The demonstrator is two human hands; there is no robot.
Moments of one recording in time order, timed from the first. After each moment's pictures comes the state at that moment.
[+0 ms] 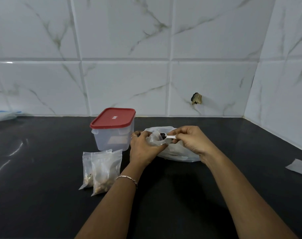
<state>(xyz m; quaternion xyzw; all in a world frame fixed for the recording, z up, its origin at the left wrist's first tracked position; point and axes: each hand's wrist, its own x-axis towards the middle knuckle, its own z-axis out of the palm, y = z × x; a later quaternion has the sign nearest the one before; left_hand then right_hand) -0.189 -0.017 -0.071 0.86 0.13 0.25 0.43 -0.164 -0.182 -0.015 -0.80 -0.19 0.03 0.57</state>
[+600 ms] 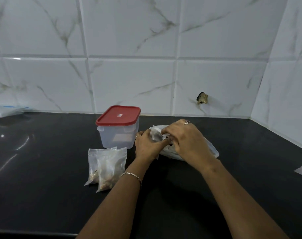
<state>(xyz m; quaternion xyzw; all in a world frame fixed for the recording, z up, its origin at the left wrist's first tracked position) -0.193 -0.023 -0.063 0.81 0.16 0.23 0.52 -0.180 -0.162 -0.021 -0.81 -0.45 -0.35 0.16</state>
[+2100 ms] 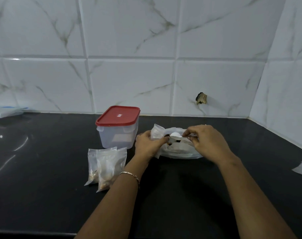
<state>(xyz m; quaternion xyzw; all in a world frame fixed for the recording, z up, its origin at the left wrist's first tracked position) -0.196 -0.020 -0.057 0.76 0.15 0.19 0.61 -0.152 -0.207 -0.024 -0.91 -0.30 -0.21 0.21</state>
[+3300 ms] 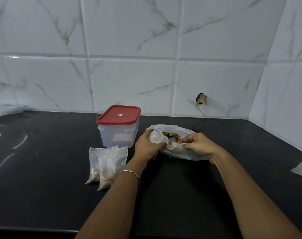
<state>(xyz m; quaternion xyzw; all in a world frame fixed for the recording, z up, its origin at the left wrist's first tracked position) -0.189 -0.010 -0.072 0.78 0.14 0.19 0.58 -0.129 -0.196 -0.039 -0.86 -0.21 0.10 0.45</state>
